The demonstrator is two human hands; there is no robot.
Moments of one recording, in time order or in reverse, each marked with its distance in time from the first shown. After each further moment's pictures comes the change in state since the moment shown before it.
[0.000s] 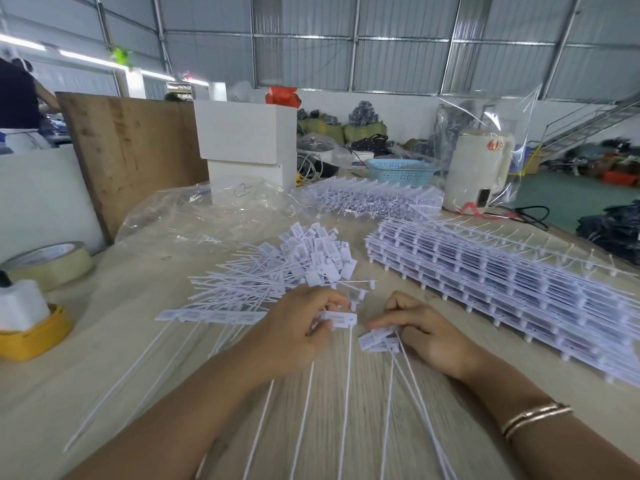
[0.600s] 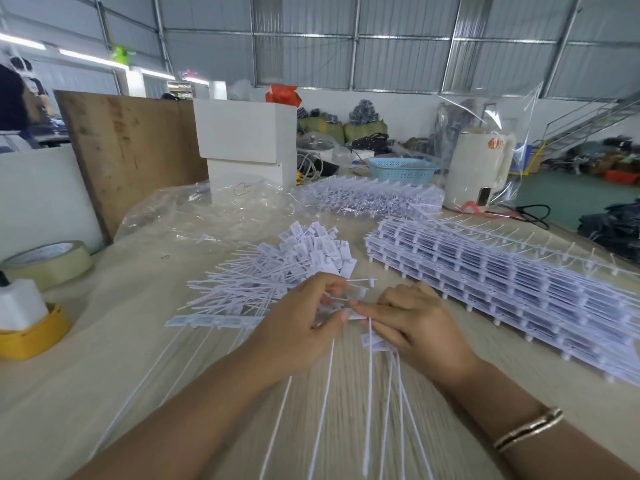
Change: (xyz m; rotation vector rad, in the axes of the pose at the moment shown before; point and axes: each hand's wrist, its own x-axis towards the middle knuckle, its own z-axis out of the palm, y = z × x) left_hand 0.001 0.013 0.003 -0.101 0.101 -0.057; right_hand 0.006 -0.015 0.011 -0.631 0.415 -0.531
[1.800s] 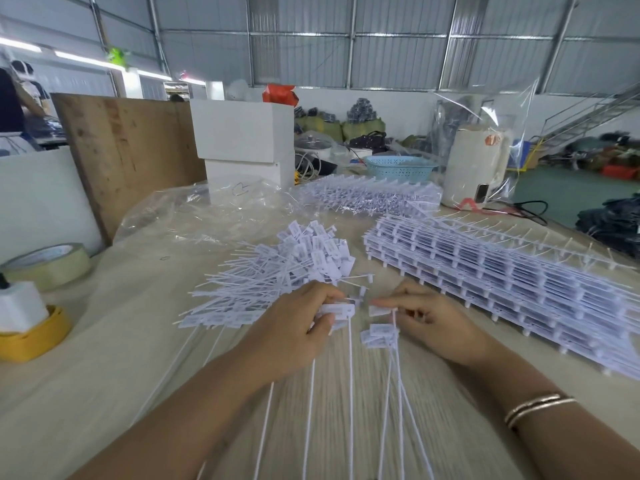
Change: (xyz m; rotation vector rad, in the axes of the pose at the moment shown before) left_hand -0.003 -0.009 -0.001 0.116 -0.070 0.066; right_hand -0.011 0.023 -0.014 0.528 -0.322 0.476
